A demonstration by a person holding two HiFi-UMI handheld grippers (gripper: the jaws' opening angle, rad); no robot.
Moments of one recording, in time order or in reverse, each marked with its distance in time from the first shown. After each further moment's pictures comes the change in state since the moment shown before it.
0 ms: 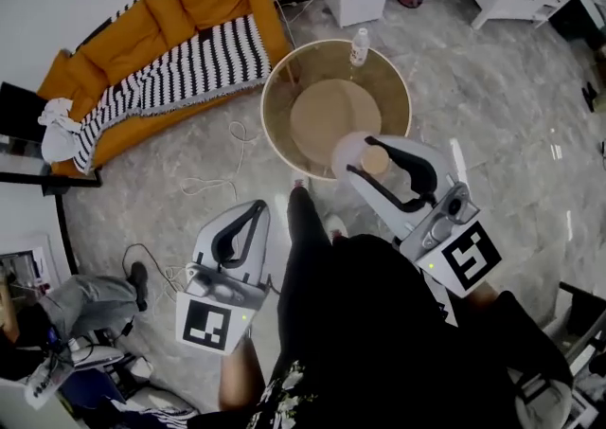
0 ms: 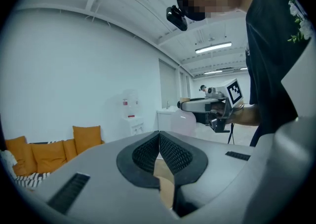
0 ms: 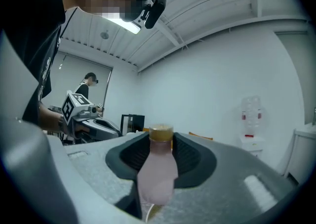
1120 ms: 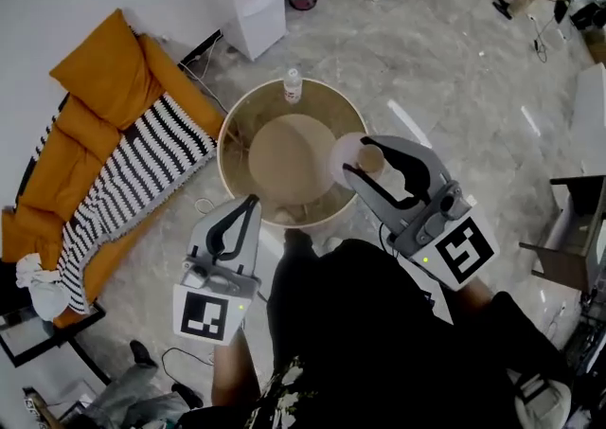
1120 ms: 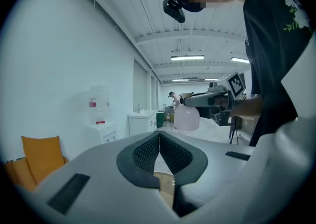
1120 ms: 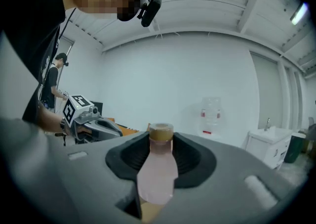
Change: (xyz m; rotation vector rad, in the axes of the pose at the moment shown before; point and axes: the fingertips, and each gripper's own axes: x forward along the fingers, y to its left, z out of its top) left arm 0.186 0.158 0.026 0.080 -0.001 -0.452; right arm 0.105 -0.151 -0.001 0.009 0.141 -0.480
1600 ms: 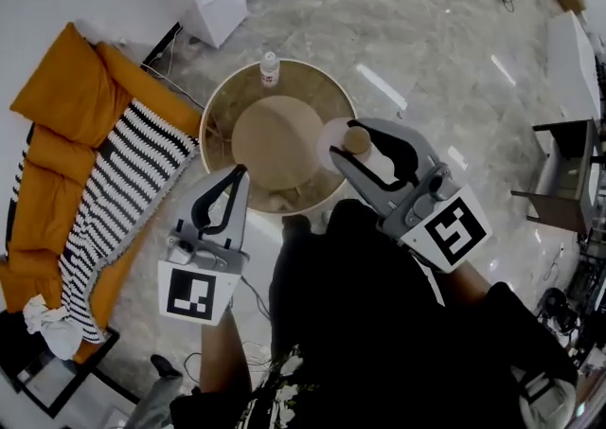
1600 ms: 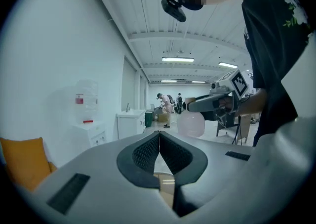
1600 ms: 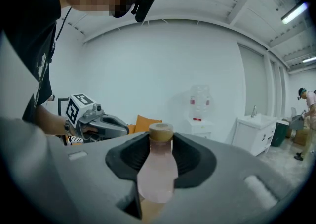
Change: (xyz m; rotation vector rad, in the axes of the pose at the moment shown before) left arm 0.047 0.067 -0.004 0.038 -0.020 -0.183; right arm 0.054 -0.012 -0.029 0.090 0.120 -0.153
